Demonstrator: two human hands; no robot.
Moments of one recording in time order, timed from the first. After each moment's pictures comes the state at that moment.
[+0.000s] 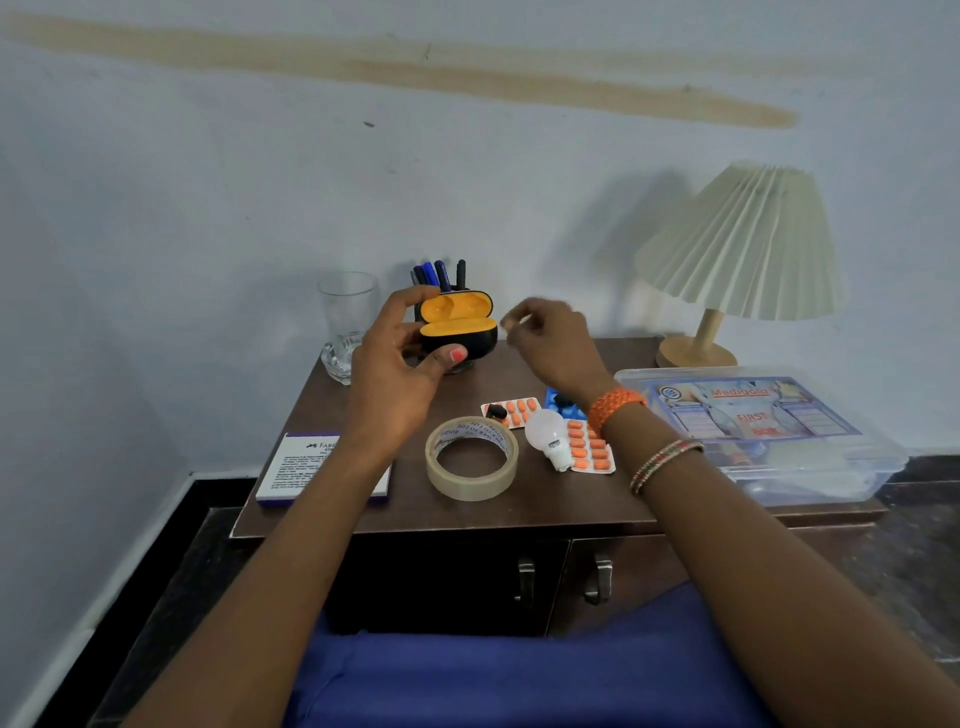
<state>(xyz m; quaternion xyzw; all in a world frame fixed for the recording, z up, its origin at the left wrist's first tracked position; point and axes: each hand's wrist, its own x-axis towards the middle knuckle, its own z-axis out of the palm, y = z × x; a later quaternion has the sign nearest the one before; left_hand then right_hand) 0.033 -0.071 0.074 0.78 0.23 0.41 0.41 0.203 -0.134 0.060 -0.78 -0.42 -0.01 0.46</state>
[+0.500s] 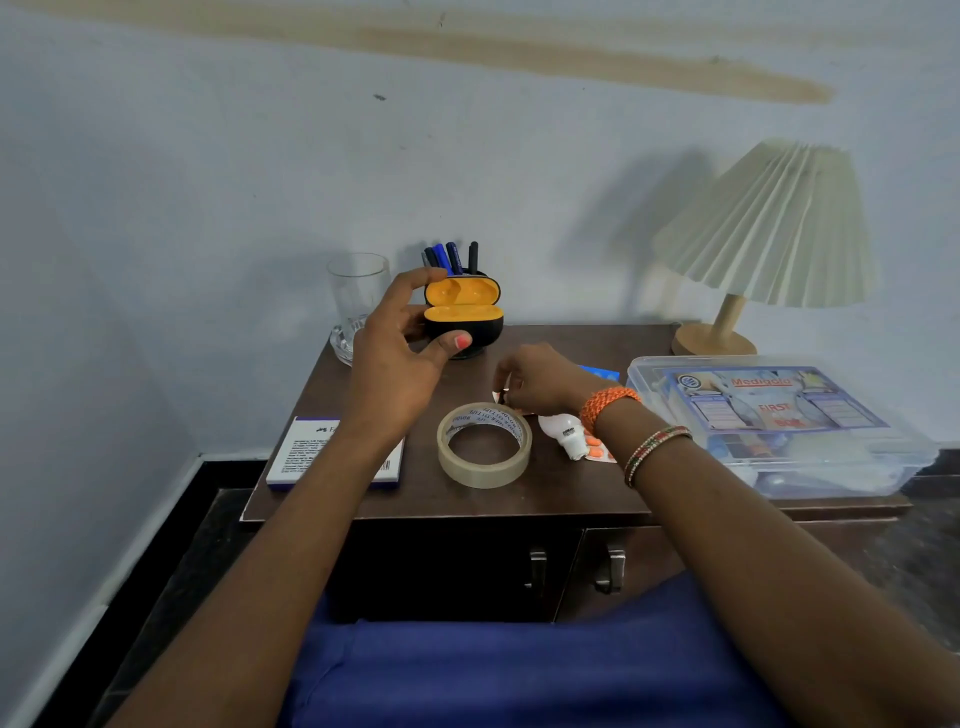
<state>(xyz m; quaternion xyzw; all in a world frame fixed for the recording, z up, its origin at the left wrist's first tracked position) 0.026 -0.062 0.070 0.78 0.22 0.41 0.41 0.203 -0.115 0.027 -0.82 -0.55 0.11 0.12</state>
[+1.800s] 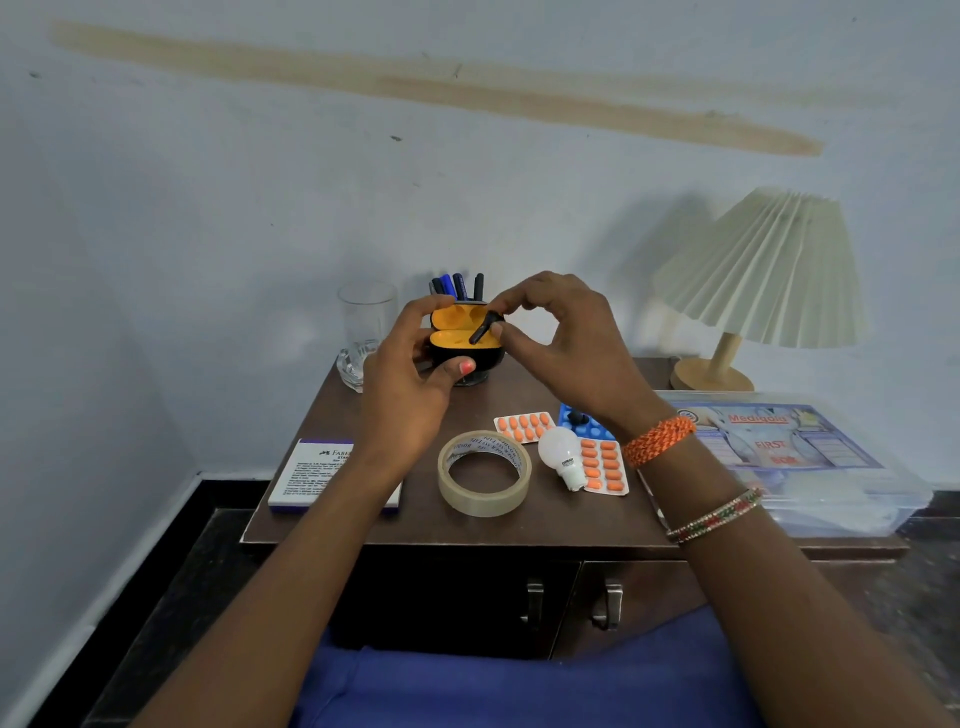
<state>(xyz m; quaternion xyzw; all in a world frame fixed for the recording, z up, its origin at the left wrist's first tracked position) 0.030 -0.064 0.069 0.77 0.23 0.44 0.39 0.159 -0.157 0.104 -0.69 -0.57 -0.13 0.43</state>
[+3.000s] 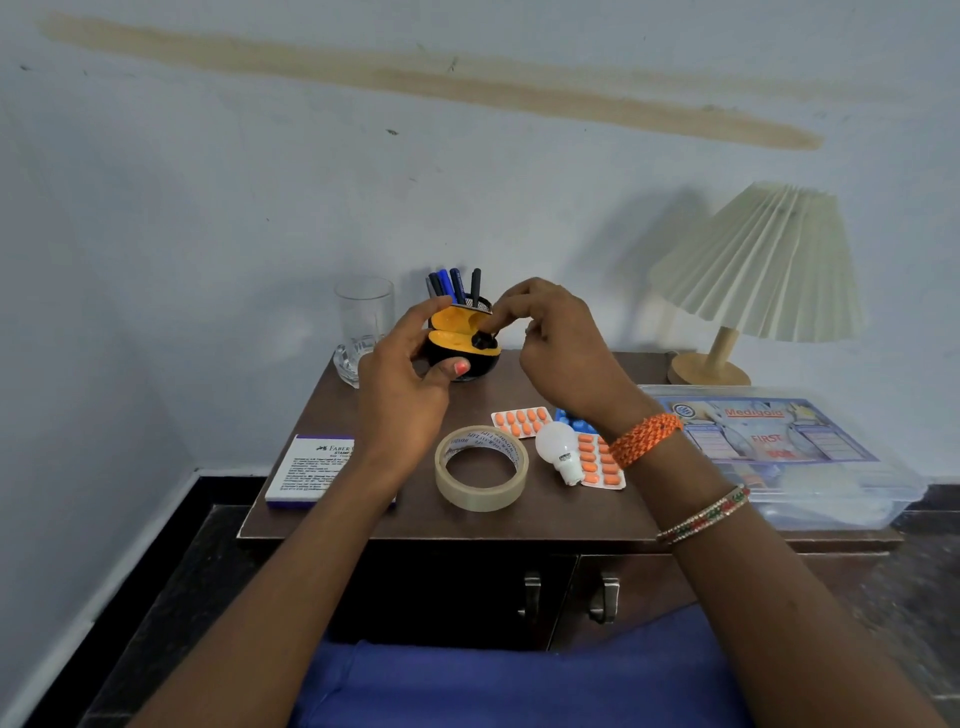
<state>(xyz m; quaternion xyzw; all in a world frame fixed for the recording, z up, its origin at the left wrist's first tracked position) 0.027 -0.073 0.071 0.77 0.24 0.45 0.38 0.153 -0.154 0.105 -0.74 -0.54 -0.07 0.40</state>
